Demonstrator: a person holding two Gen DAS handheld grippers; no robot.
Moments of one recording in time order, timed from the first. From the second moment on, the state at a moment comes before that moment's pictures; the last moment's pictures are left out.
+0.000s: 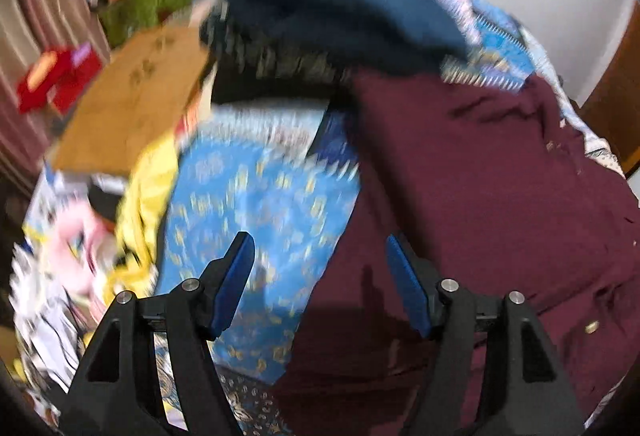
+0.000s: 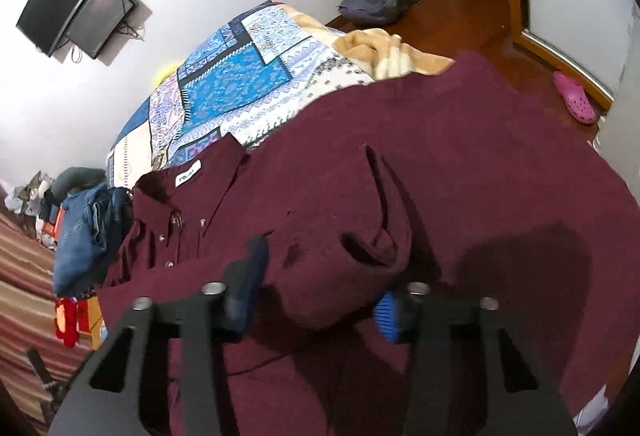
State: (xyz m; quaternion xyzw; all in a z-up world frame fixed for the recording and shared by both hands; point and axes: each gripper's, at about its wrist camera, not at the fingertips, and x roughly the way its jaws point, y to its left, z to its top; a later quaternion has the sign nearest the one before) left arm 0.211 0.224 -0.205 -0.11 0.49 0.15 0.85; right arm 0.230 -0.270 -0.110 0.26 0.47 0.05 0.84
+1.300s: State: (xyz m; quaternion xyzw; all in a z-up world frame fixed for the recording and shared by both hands) left arm 0.214 0.168 -0.181 -0.04 0.47 0.14 0.87; right arm 0.164 -0.357 -0.075 0.14 0.45 -0.01 0.88
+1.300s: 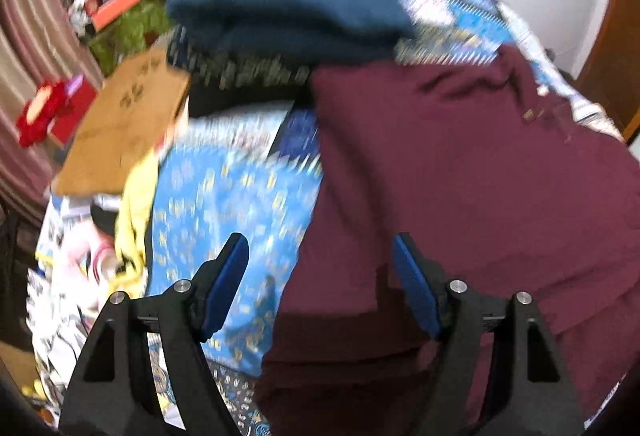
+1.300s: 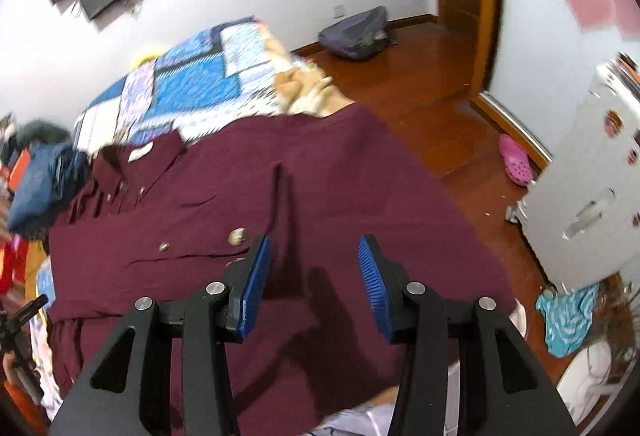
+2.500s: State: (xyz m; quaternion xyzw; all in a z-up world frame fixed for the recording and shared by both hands) left arm 0.267 0.001 -0.148 0.00 0.44 -0.04 0.90; right arm 0.130 -0.485 -0.166 0.44 0.42 -0.16 0.78
